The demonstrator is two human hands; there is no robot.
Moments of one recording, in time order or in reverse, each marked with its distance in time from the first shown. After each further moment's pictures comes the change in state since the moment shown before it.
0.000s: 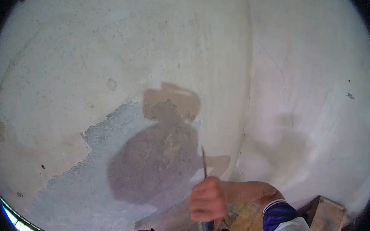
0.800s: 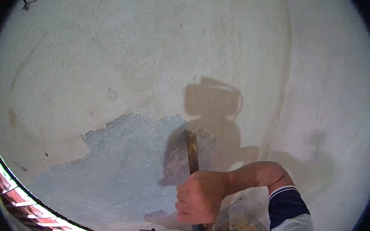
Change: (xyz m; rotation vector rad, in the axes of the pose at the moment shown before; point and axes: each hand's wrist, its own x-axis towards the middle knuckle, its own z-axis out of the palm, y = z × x) left_hand -0.017 0.025 0.066 0.089 0.221 0.004; right_hand 0.006 0.074 -0.021 0.204 -0.203 -0.345
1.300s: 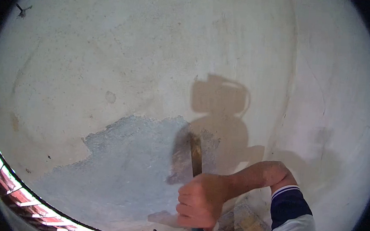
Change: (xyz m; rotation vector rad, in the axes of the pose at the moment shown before) left_hand -0.006 0.001 -0.005 0.040 0.026 -0.040; right_hand 0.000 0.000 0.000 -0.019 0.002 0.056
